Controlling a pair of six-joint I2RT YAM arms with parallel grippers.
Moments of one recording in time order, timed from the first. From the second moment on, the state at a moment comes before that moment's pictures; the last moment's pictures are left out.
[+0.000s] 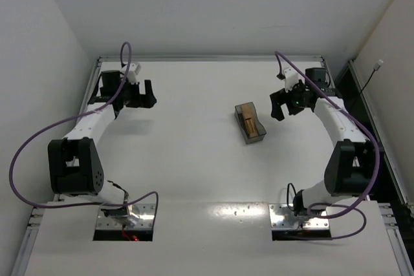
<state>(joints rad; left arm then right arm) 0.07 1.50 1.05 -0.21 0.35 0.02 -0.07 1.50 1.12 -0.57 -0.38 -0.49</state>
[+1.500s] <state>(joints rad) 0.07 1.58 1.21 -0.28 0.39 0.01 0.18 1.87 1.21 -0.60 -0.18 -0.40</state>
